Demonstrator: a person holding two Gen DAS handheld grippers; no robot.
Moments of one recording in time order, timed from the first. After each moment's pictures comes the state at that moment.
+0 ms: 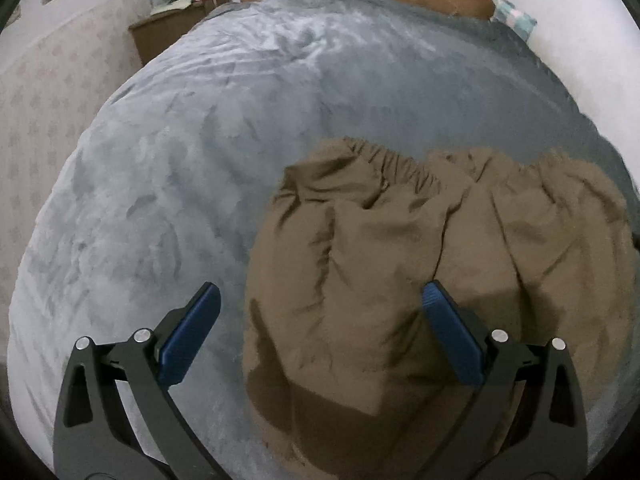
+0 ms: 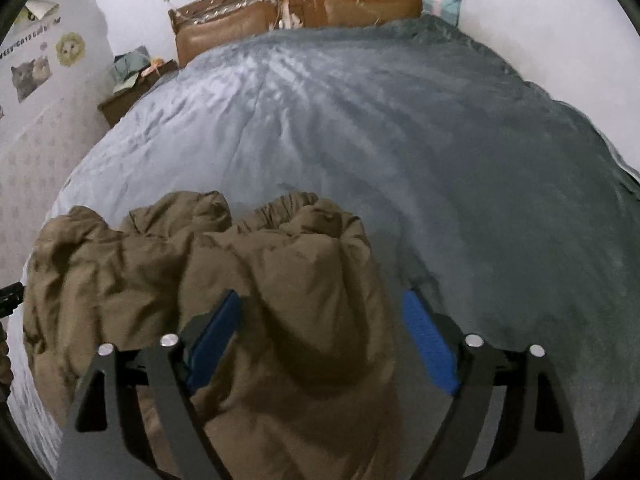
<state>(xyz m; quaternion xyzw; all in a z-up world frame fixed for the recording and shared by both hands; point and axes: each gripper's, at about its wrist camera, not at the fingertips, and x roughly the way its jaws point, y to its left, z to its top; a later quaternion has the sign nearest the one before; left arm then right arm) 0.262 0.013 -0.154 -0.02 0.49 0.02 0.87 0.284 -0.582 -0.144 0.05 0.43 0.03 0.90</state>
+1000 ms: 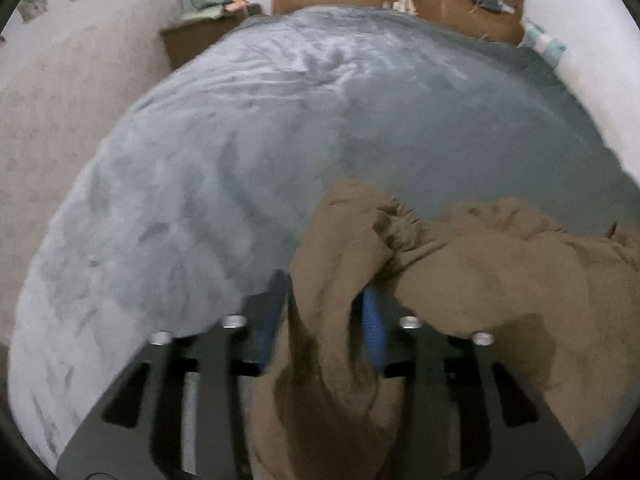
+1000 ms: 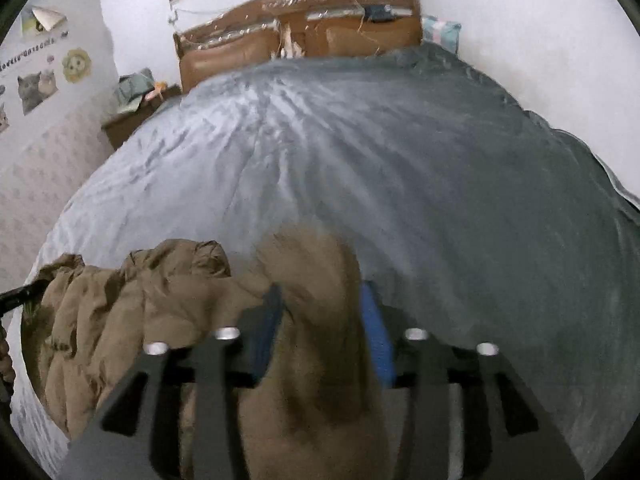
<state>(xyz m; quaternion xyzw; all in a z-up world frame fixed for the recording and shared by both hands) 0.290 0.003 -0.134 -0.02 0.45 0.09 0.89 0.283 -0.588 -0.113 0.06 0.36 0.02 0.93</state>
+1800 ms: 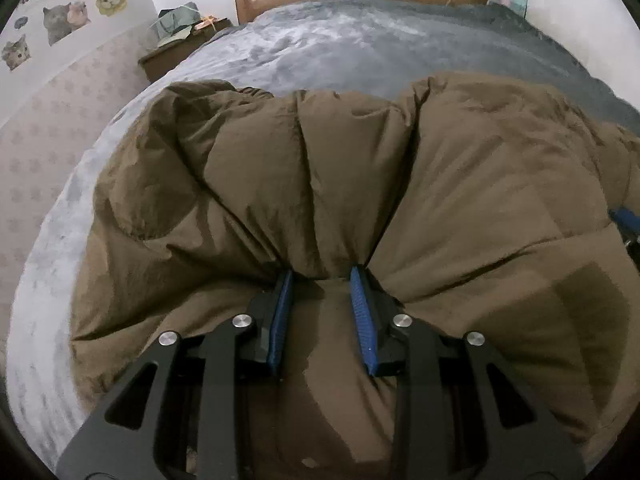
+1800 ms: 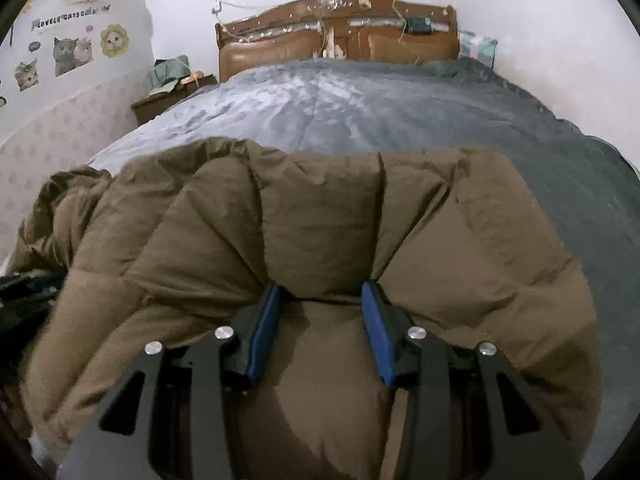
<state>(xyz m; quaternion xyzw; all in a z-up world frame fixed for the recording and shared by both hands) 0.259 -0.164 -0.227 0.04 0.44 0.07 0.90 0.254 -0.480 -0.225 0.00 0.33 0.07 0.94</state>
